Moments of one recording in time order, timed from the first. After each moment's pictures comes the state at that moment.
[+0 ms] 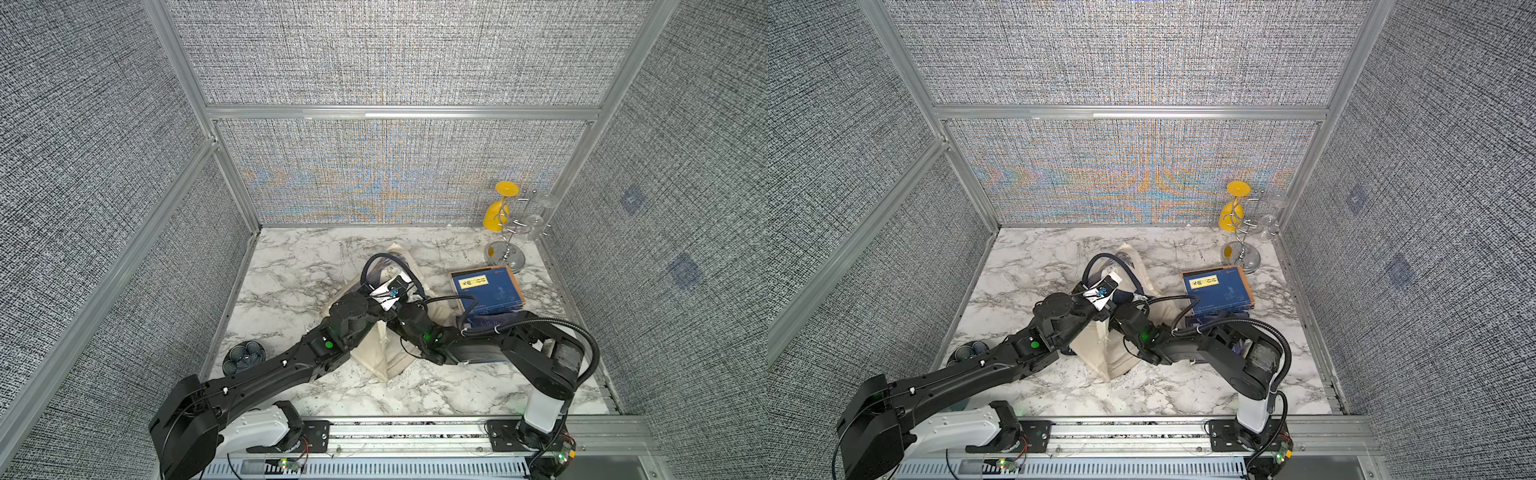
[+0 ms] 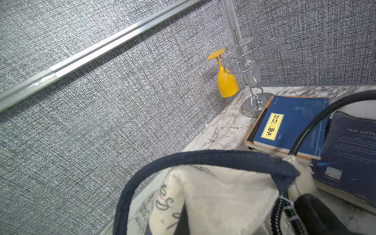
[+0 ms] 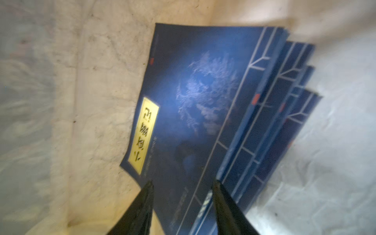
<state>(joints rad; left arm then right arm) -0.92 1.16 0.70 0.40 -0.26 0.47 0.96 1.80 0.84 0.49 0.28 1.28</state>
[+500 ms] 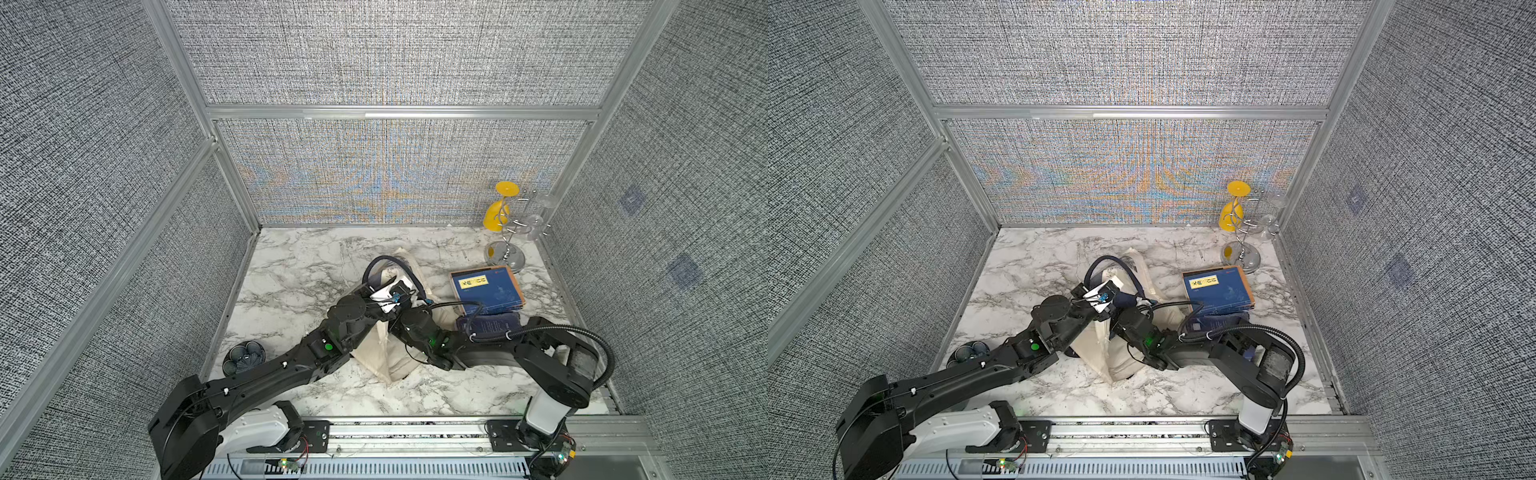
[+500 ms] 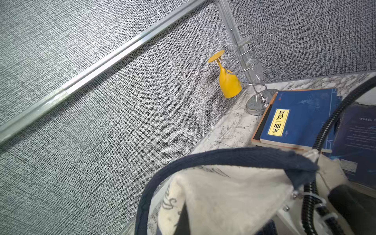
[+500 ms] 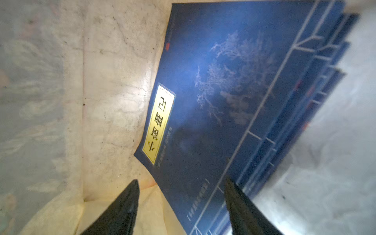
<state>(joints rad) -0.92 1.15 0.67 0.46 -0.25 0.57 0.98 1.74 0.78 0.42 0.26 1.33</state>
